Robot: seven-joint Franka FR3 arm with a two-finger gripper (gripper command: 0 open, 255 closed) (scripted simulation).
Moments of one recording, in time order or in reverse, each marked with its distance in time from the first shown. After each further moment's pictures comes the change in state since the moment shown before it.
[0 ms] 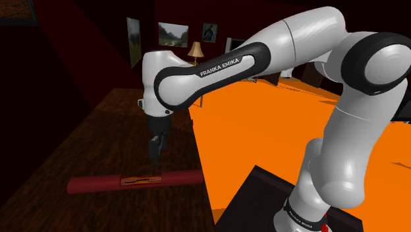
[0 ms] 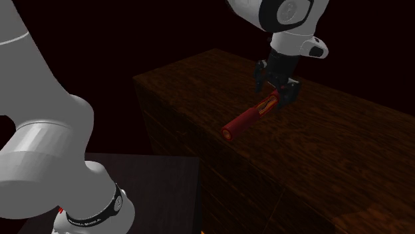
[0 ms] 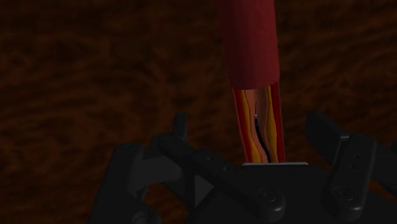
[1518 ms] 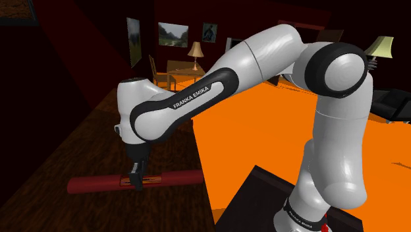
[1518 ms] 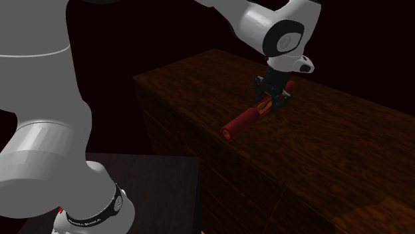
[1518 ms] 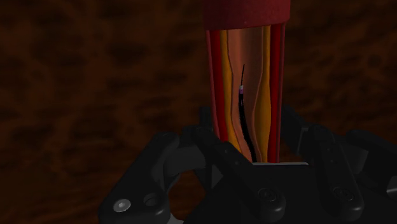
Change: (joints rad) arm 0.057 0.232 0.042 0.101 -0.049 0.125 -0.012
